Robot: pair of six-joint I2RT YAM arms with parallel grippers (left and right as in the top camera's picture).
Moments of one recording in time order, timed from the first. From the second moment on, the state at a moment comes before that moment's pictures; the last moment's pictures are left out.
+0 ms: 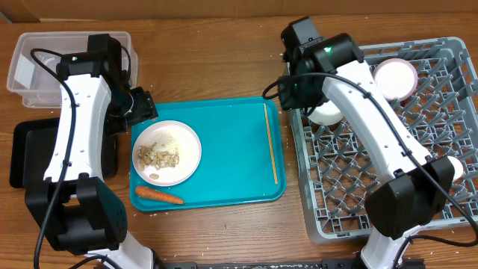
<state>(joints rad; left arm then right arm) 0.10 1.81 1.65 -1.35 0.04 -0.31 0.42 1.93 1.90 -1.32 -0.03 0.28</state>
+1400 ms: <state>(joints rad) 0.10 1.81 1.65 -1.35 0.04 -0.31 0.56 2.11 1.50 -1.02 -0.12 0.31</state>
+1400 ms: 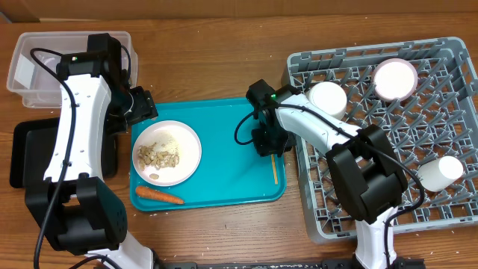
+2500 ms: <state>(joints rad) 0.10 1.81 1.65 -1.35 0.04 -0.31 0.36 1.87 1.72 -1.36 0.03 0.27</state>
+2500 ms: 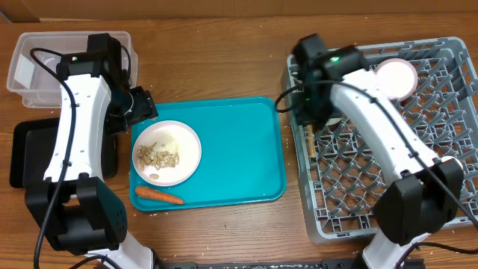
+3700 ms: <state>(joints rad) -0.01 1.81 1.65 -1.35 0.07 -0.31 0.11 1.65 1.71 -1.24 -0.14 0.28</state>
